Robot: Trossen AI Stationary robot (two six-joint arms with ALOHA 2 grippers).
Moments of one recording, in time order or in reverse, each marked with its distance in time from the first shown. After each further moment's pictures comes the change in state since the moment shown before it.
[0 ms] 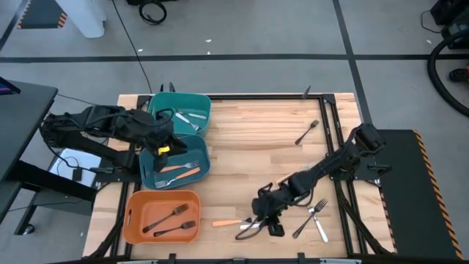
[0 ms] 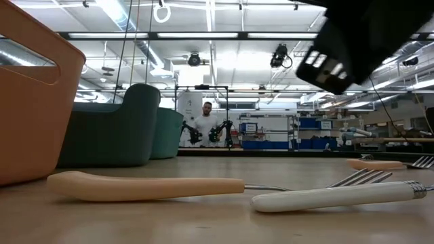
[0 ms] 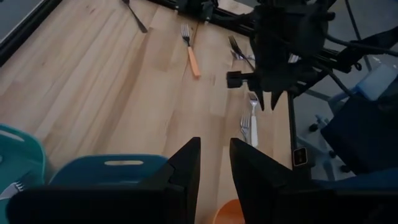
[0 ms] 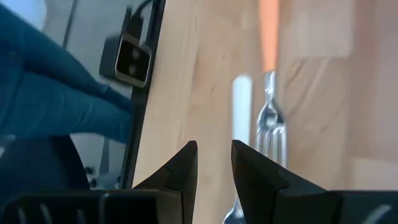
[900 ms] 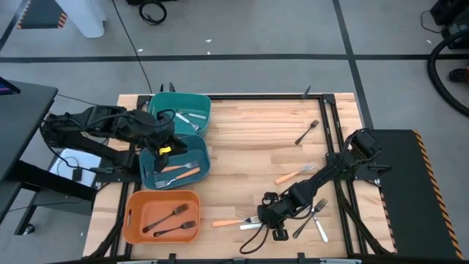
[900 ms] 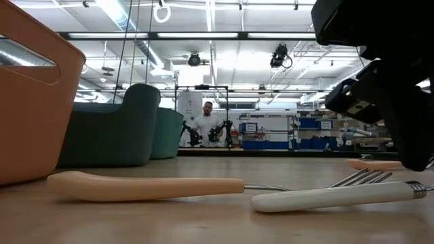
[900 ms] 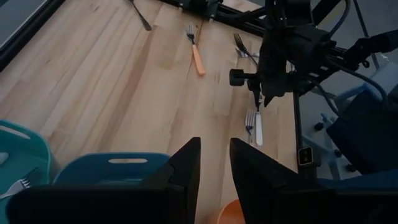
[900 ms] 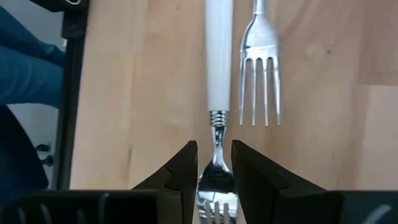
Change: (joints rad) left arm 0.000 0.007 0.000 -0.012 -0.010 0.002; right arm 0.086 0.085 -0.020 -0.091 0.122 0.027
